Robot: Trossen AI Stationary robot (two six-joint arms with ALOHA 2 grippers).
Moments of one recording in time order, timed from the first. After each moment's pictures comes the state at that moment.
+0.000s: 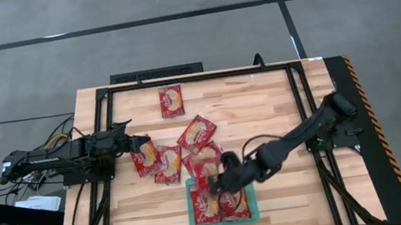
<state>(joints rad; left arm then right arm) 0.06 0.28 0.19 -0.35 -0.34 -1.04 0.43 1.79 1.45 -0.55 0.23 1.70</state>
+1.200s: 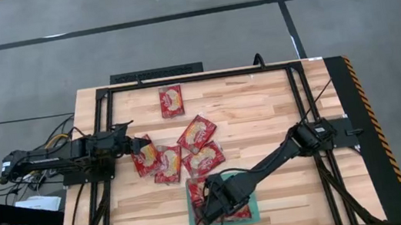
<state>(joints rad) 0.06 0.29 0.19 -0.35 -0.27 -1.07 0.48 2.28 2.05 -0.98 0.16 1.80</state>
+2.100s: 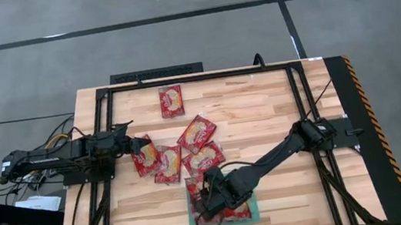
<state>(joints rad) 0.06 0.29 0.19 -0.35 -0.28 -1.06 0.46 2.22 2.04 -1.01 0.31 1.69</state>
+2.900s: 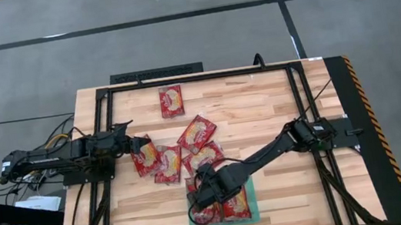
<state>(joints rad) 0.06 0.29 0.19 -0.35 -0.31 -1.07 0.41 2.28 2.04 -0.99 0.25 1.52</state>
